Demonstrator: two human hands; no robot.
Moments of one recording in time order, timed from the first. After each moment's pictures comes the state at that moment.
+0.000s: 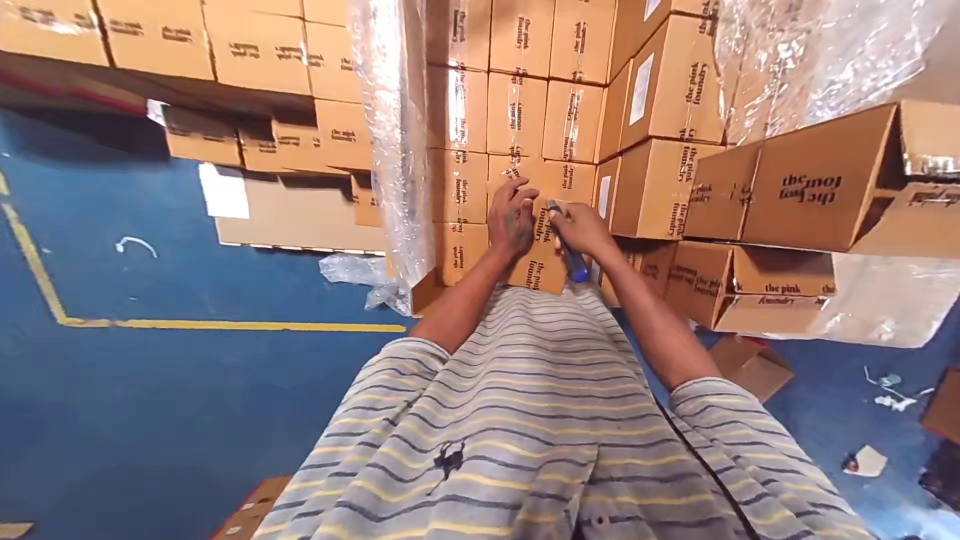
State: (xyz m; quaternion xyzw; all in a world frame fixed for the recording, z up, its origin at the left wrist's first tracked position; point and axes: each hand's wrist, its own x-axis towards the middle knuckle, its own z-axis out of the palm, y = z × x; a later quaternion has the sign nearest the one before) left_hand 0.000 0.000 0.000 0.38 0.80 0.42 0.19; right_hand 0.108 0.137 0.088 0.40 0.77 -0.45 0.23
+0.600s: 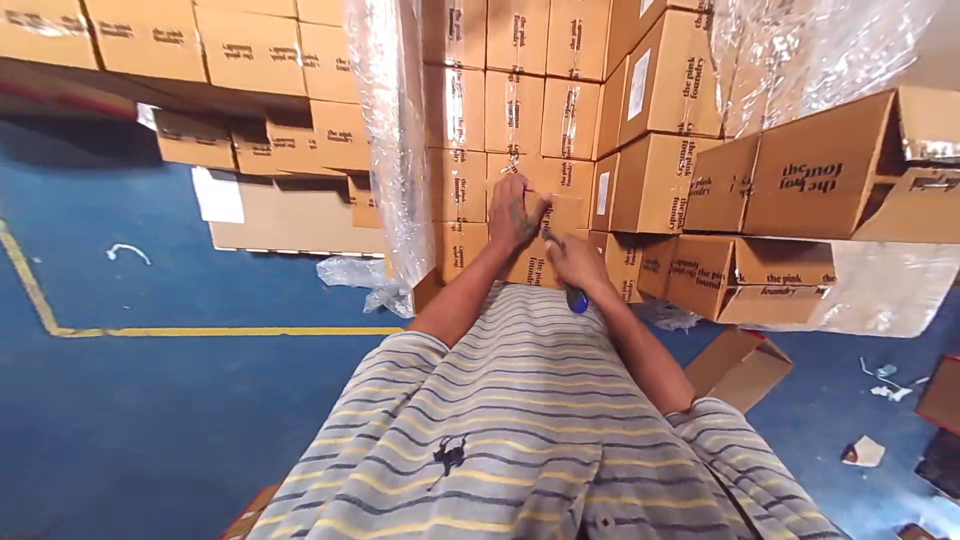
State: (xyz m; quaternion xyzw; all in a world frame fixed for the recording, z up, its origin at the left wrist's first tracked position) left_hand -0.008 0.008 0.011 0.35 0.84 0.34 0.24; right_hand 0.143 0.080 0.102 0.41 0.78 -0.41 0.25
